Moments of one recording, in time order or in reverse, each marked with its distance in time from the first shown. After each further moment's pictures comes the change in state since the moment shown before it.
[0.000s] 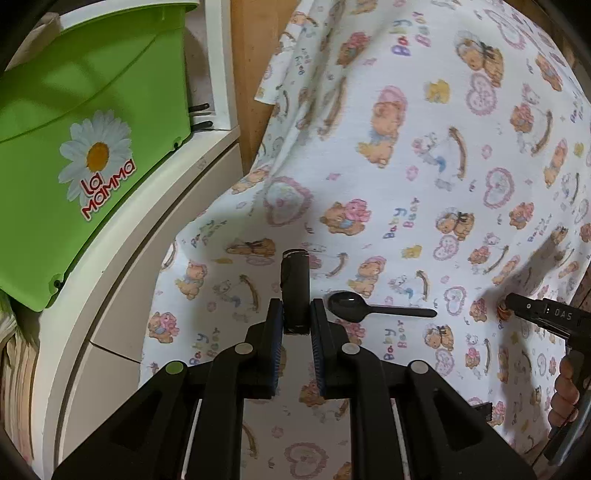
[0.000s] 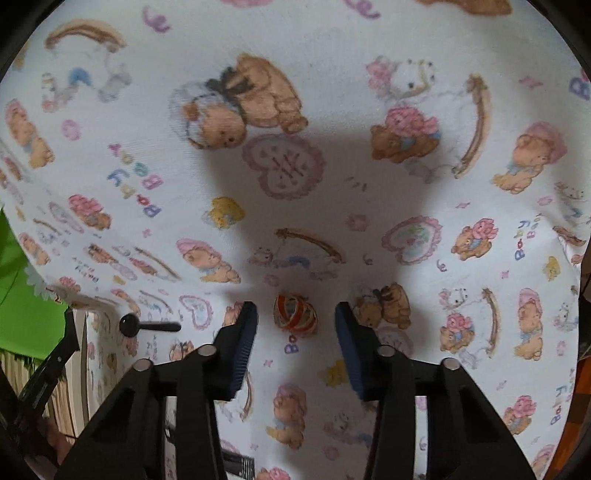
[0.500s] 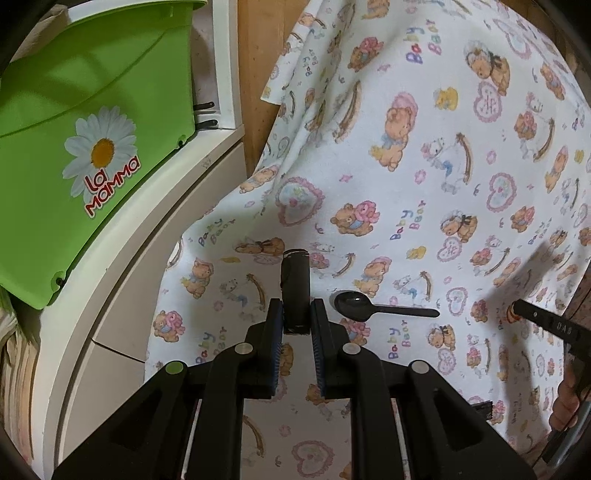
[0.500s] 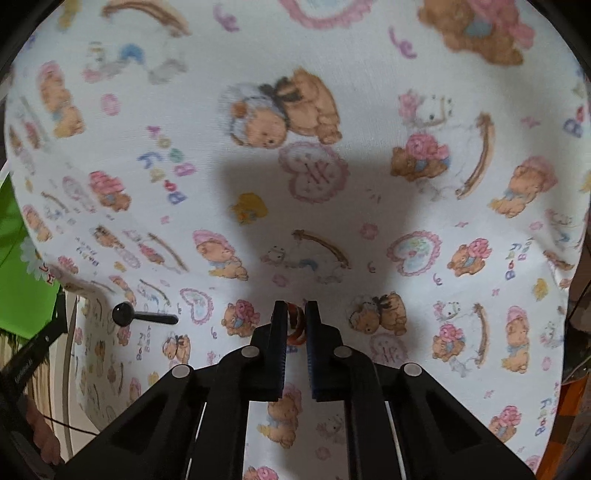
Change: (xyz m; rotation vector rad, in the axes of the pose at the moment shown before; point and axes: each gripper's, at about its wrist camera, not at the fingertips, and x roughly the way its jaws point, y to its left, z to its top) left arm -0.004 0.007 0.000 -0.015 0.000 -0.016; right arm -0.004 0.020 -0.013 -0.112 -0.051 -0.037
